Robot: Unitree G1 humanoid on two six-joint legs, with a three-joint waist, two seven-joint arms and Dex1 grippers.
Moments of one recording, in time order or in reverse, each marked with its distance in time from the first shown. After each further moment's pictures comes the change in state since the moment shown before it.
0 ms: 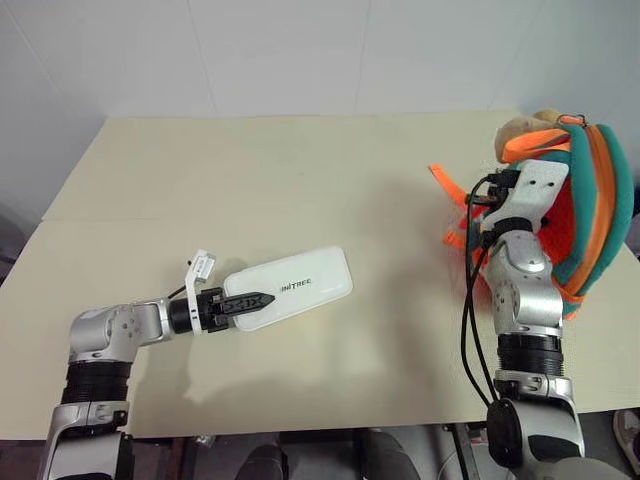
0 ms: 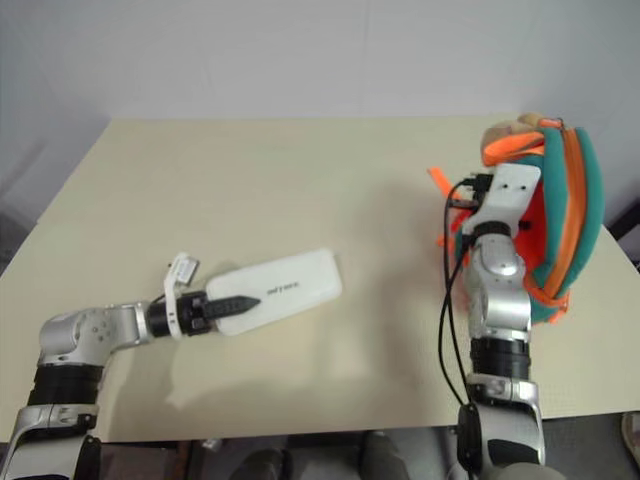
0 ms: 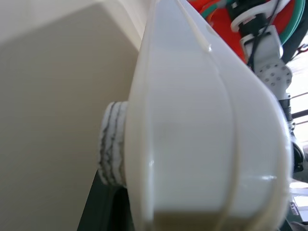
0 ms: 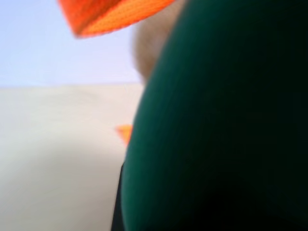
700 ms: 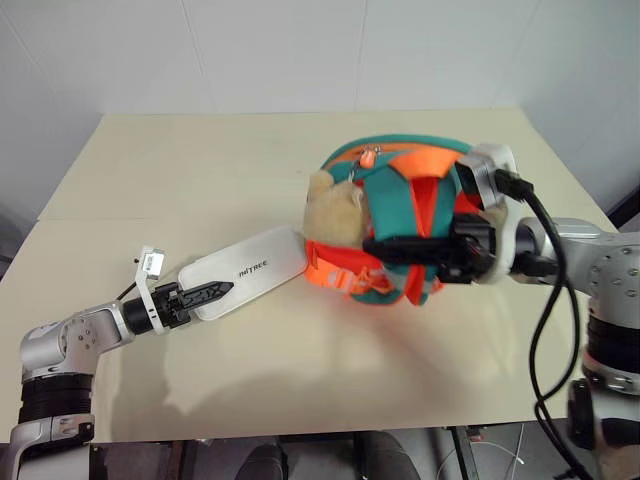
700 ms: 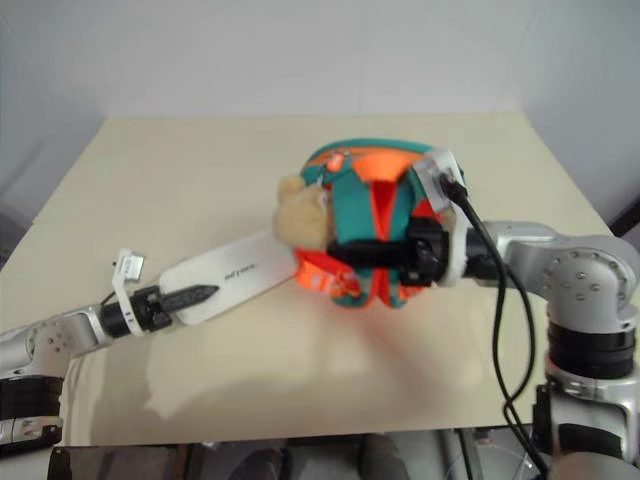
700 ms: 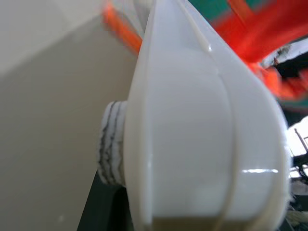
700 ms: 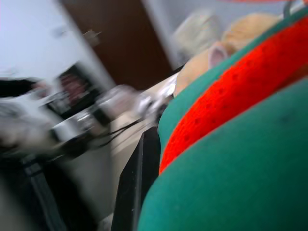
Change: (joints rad) left arm 0.076 0.080 0.123 0.047 0.000 -0.167 0.010; right arm -0.041 -0.446 0.100 -0.429 1.034 1.008 0.761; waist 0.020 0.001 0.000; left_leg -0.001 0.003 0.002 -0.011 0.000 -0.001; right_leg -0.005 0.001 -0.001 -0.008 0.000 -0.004
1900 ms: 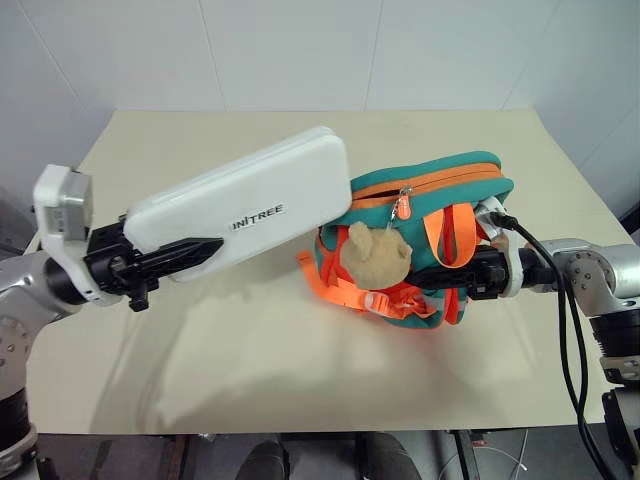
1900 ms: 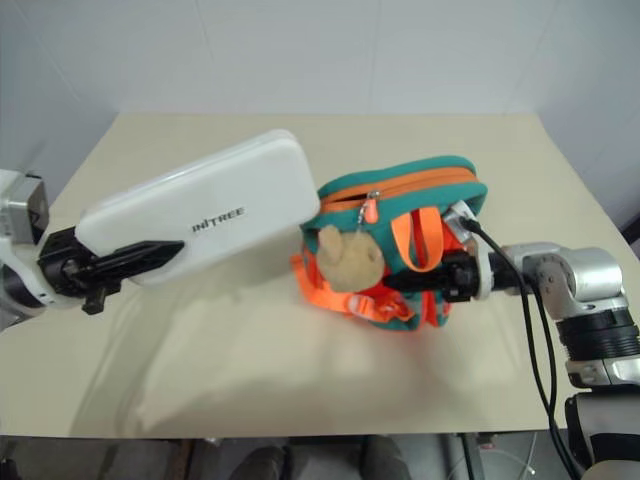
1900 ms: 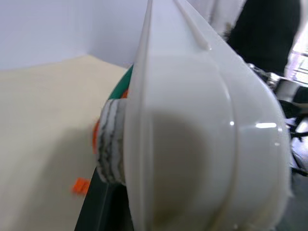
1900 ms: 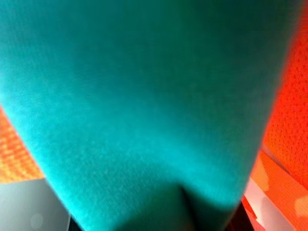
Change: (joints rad) left arm 0.011 0.156 0.127 -0.557 -0.323 -0.172 -0.018; right arm 0.006 -0.118 0.286 0.463 -0.540 -0.291 0.590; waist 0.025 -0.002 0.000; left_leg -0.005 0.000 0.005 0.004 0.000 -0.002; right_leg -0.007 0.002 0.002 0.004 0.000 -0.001
